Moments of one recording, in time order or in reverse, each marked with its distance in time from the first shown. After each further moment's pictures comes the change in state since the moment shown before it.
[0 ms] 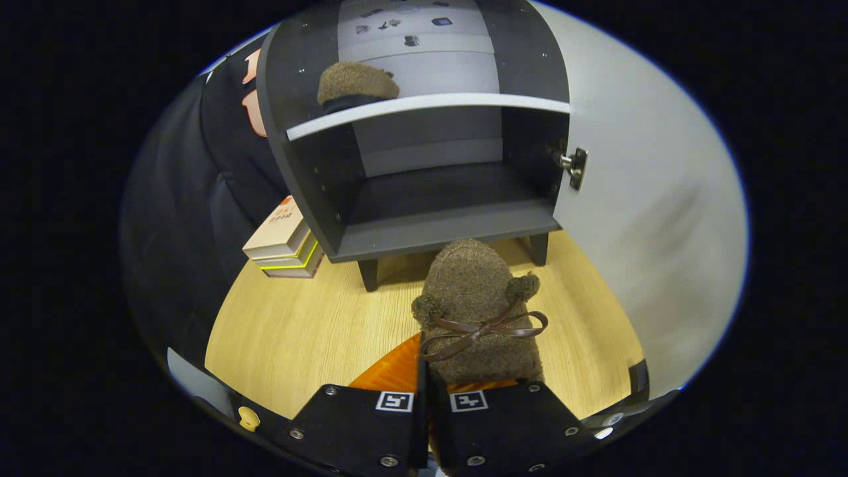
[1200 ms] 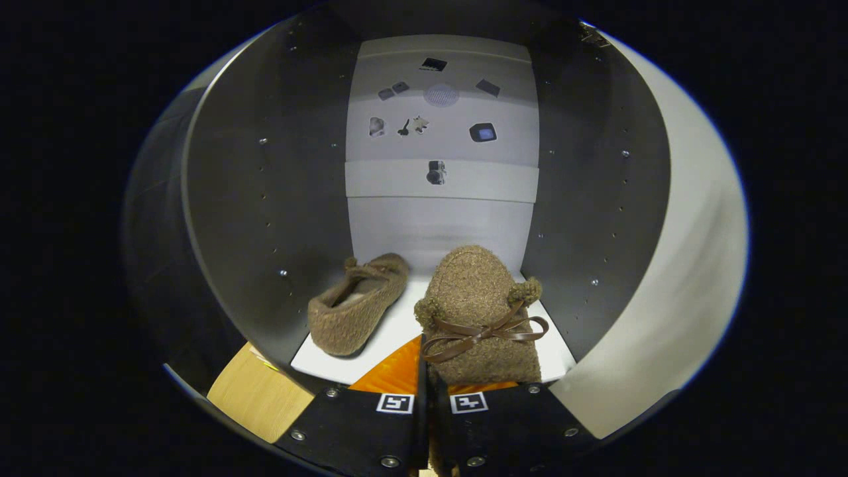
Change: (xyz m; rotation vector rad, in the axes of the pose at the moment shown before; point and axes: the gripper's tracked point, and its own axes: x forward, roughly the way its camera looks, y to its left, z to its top) arm -0.017 -0.012 0.317 -0.168 -0.324 0.037
